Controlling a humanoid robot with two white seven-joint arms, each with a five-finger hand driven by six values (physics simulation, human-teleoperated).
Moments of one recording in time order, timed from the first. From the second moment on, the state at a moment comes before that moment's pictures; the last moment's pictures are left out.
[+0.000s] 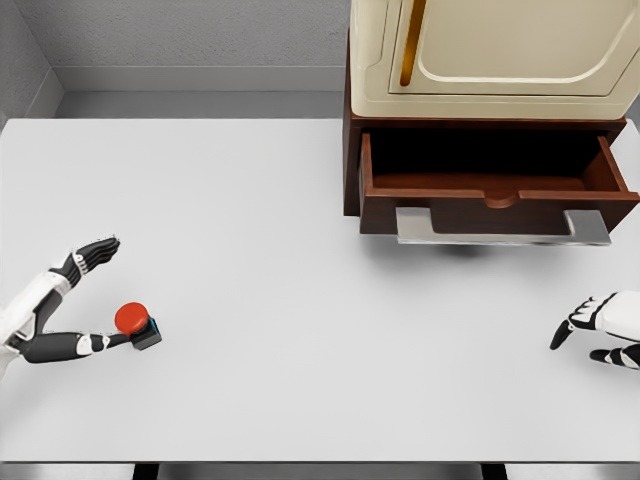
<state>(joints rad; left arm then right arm) 0.31 1.07 -0.40 -1.76 0.40 -0.61 0.17 0.38 -1.15 -0.14 -1.75 0.04 -0.61 0.61</state>
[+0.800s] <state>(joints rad) 0.32 0.97 -0.41 -1.71 0.35 -0.61 0.17 0.38 -1.12 -0.17 -1.74 0.02 -0.61 0.61</state>
